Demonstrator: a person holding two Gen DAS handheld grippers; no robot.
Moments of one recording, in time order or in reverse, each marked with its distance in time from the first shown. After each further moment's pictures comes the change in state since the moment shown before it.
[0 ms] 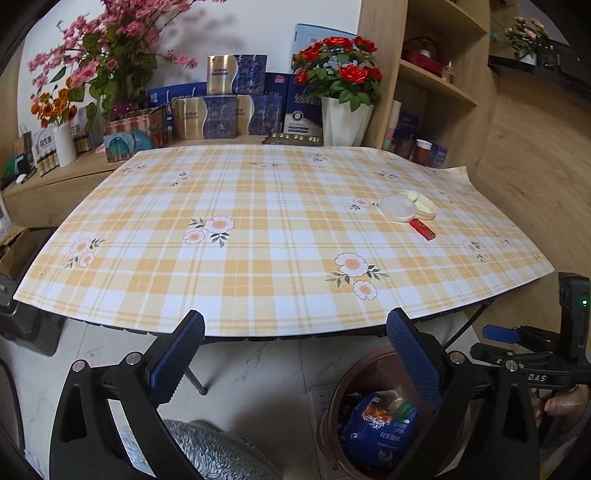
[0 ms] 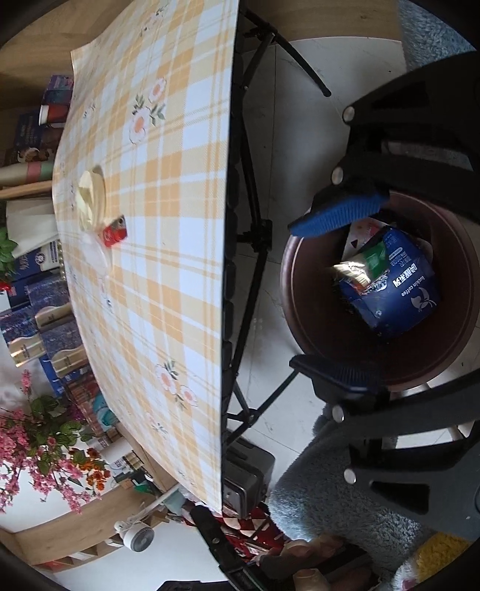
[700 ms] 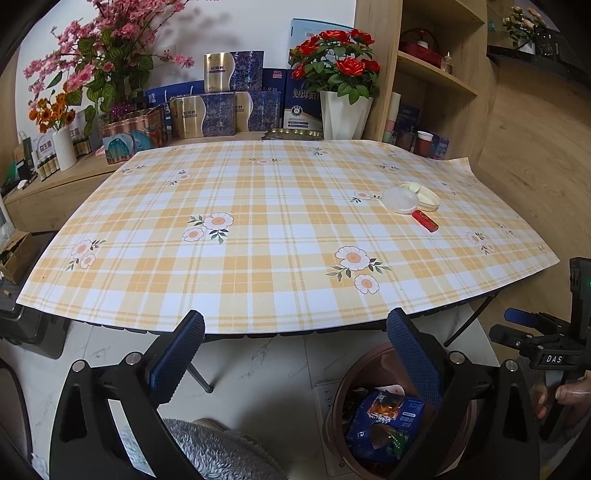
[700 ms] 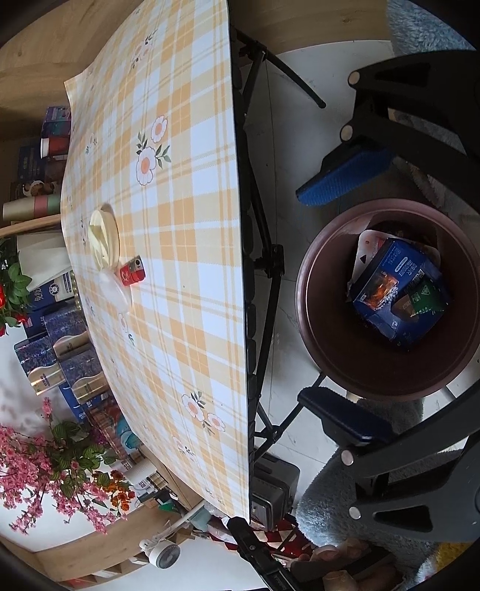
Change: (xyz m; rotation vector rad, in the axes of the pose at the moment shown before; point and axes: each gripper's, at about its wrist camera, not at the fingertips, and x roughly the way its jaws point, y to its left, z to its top) left arm 0.003 -0.006 -0.001 0.027 0.018 0.017; right arm -0.009 -0.015 0.003 0.069 -0.047 -0.060
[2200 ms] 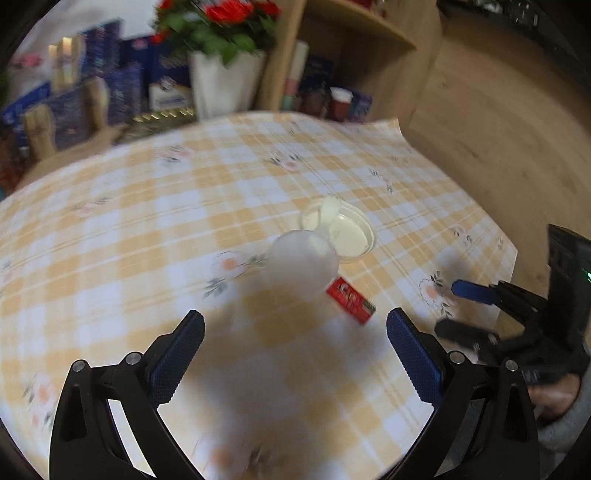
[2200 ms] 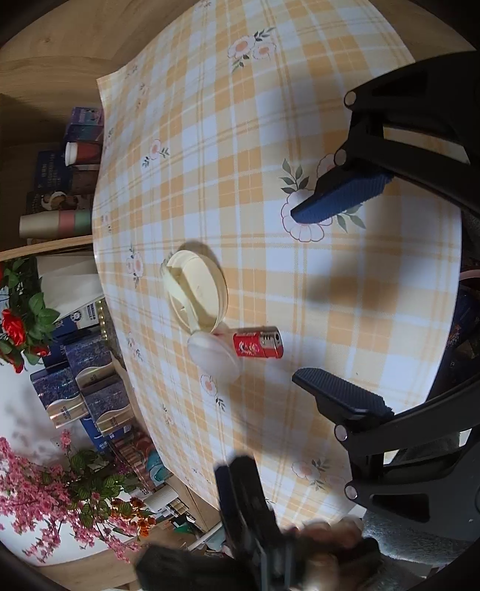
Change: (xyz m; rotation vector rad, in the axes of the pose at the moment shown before) left arm 0.186 -0.115 0.143 0.183 0.227 -0.366; right arm 0.034 -0.060 0.133 0.001 -0.016 -0.068
